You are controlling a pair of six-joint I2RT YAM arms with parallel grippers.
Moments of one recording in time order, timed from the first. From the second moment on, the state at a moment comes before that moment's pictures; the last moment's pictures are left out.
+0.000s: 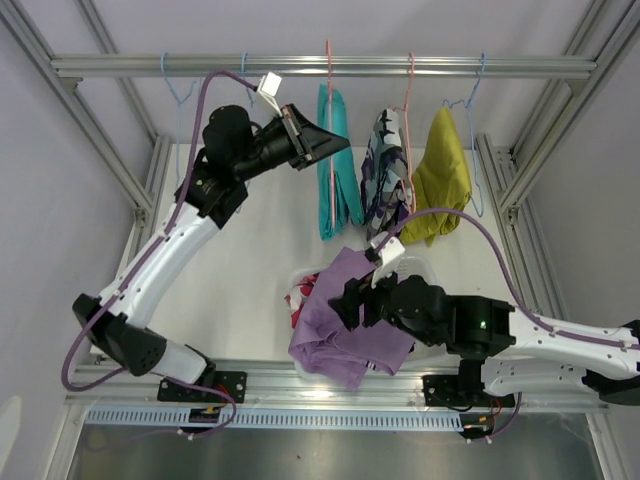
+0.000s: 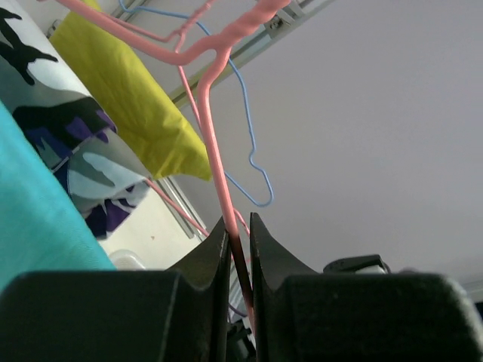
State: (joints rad) left arm -0.54 1.47 1.65 -0.15 0.45 -0.93; right arm 1.39 0.94 1.00 -0.46 0.48 0.51
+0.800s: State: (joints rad) left arm -0.60 1.18 1.54 -0.39 0.15 -0.88; right arm 1.15 1.17 1.01 0.16 0.70 0.12
